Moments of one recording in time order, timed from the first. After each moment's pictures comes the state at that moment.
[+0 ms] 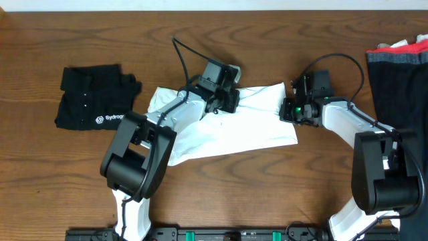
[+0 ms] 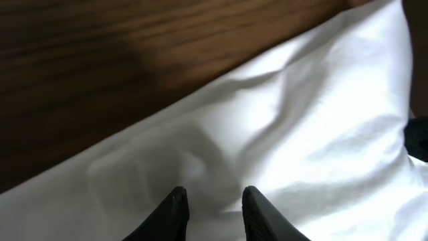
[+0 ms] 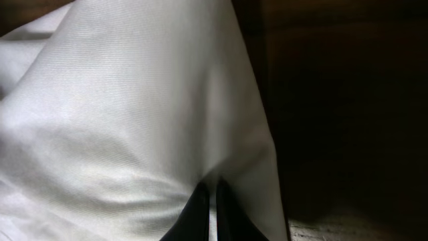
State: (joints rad) left arm -0.50 2.03 1.26 -0.22 0.28 -0.20; right arm 0.11 1.84 0.97 -0.33 -0.30 0.31
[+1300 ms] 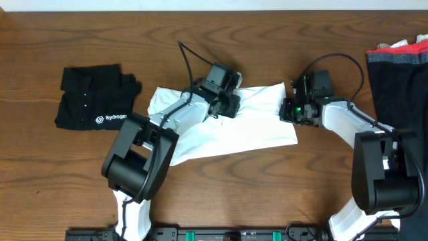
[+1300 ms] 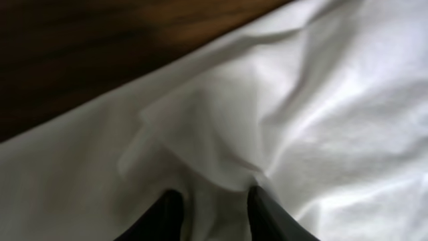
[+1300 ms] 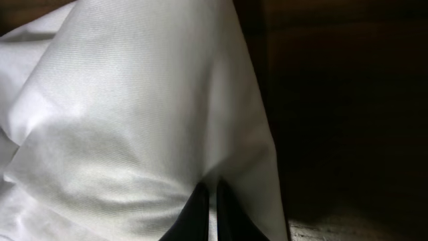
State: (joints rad) left arm -0.51 2.03 1.26 -0.30 0.23 -0.21; right arm 0.11 1.84 0.97 -0.33 -0.30 0.31
